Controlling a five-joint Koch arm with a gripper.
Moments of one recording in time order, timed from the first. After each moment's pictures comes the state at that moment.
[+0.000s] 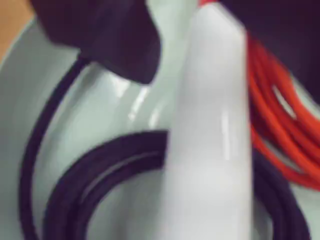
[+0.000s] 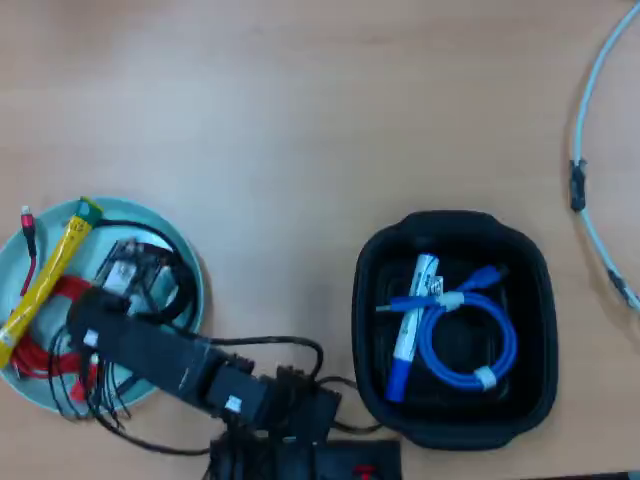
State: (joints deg) arm 24.7 83.2 88.2 72.5 17.8
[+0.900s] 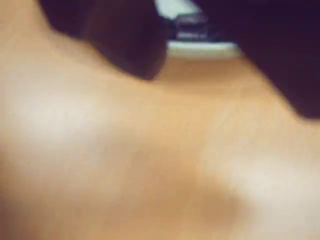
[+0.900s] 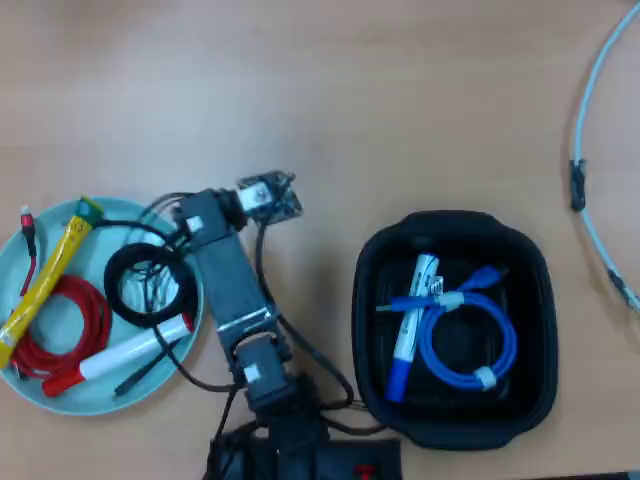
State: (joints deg) arm 68.8 83.3 85.8 86.9 20.9
